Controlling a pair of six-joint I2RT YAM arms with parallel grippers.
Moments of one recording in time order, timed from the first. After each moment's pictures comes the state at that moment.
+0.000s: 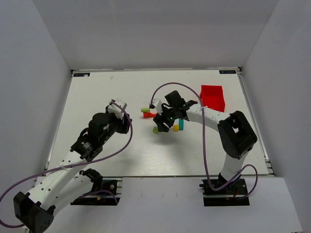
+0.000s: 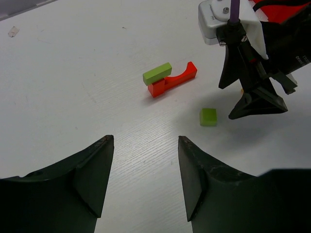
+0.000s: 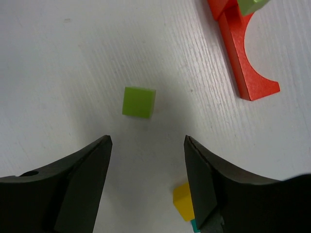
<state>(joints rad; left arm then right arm) -0.57 0.76 0.66 -0.19 -0.10 -0.01 0.67 1.79 1.20 -0.38 -0.44 -0.42</state>
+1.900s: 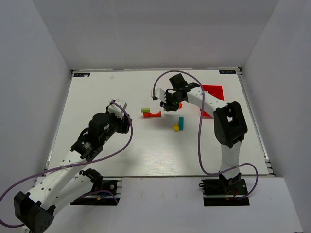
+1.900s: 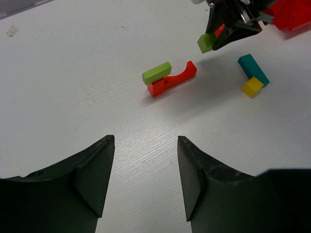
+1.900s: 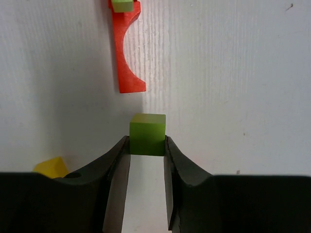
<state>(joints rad) -0.57 0.78 0.66 -0.19 -0.09 -0.01 0.54 1.99 1.57 -0.62 -0.41 -0.98</state>
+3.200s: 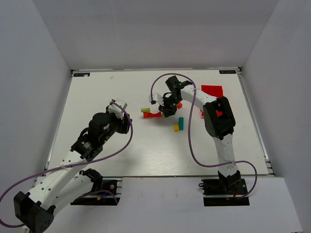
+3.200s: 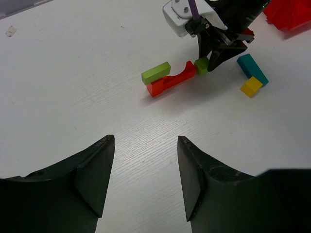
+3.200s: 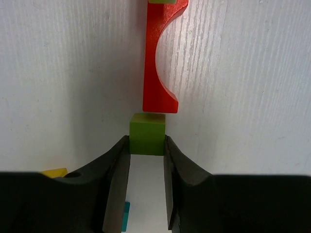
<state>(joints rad) -0.57 0.78 0.66 -0.19 -0.09 -0.01 0.53 2.21 1.77 -0.83 -0.51 -1.09</state>
